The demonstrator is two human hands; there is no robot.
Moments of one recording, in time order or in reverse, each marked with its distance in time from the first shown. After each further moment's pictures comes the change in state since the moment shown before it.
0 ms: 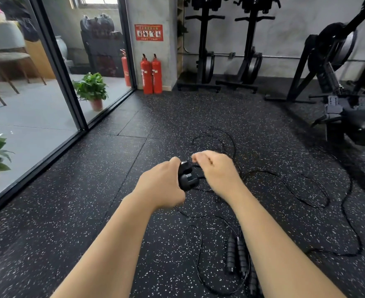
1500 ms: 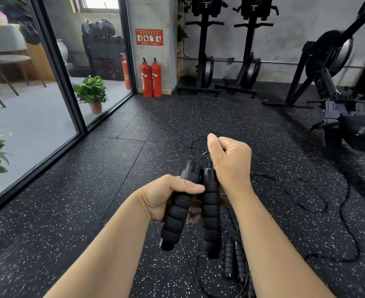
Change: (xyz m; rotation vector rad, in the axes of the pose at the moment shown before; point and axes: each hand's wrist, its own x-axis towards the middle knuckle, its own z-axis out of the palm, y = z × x) left_hand -0.003 0.003 0.005 -1.503 -0.799 0.057; right_hand 0.005 -0.022 -0.020 0.145 0.438 -0.191
